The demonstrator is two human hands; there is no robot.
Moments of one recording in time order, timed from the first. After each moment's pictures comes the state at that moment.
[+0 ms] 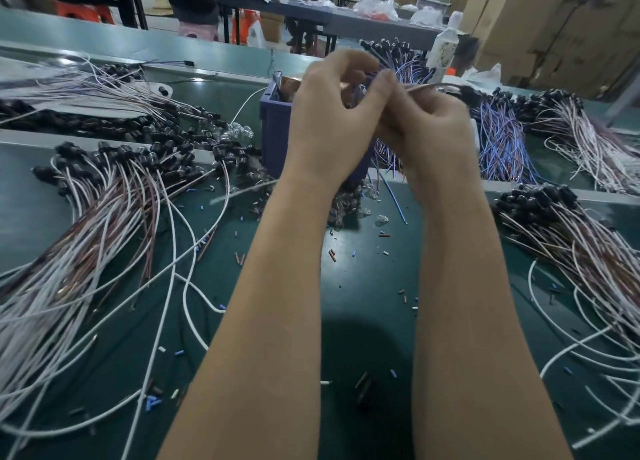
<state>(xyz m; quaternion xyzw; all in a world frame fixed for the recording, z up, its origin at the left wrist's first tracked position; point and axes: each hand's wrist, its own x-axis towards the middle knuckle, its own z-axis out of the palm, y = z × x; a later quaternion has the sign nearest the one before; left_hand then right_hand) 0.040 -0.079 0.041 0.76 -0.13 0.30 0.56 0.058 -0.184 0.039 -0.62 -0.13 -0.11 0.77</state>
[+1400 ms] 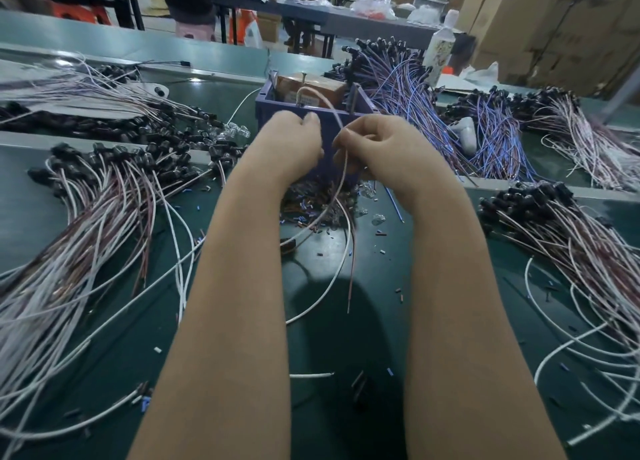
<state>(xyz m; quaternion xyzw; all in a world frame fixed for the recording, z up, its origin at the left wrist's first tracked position) 0.061 -0.051 0.022 0.84 0.05 0.05 0.54 0.068 -0.180 0.025 -0.86 -0.14 -0.04 0.48</state>
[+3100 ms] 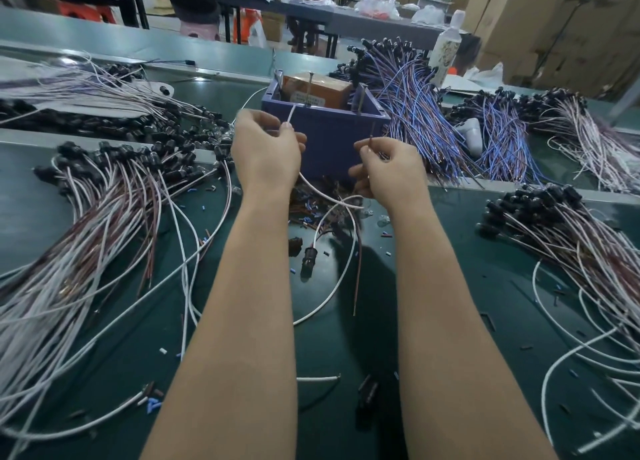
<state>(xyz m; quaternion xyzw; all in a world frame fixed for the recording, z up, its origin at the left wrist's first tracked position) 0.070 -0.045 -0.004 0.67 0.15 0.26 0.68 0.086 -0.178 -0.013 -0.83 0.00 -0.11 0.55</state>
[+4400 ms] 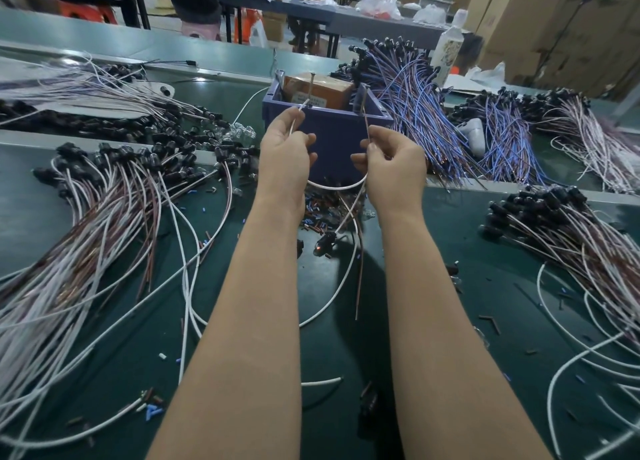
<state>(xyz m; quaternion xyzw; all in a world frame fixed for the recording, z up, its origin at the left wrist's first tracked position) 0.075 -0.059 -0.011 0.54 0.07 0.16 0.83 0.090 -0.166 -0.020 -0.77 -0.01 -0.22 0.60</state>
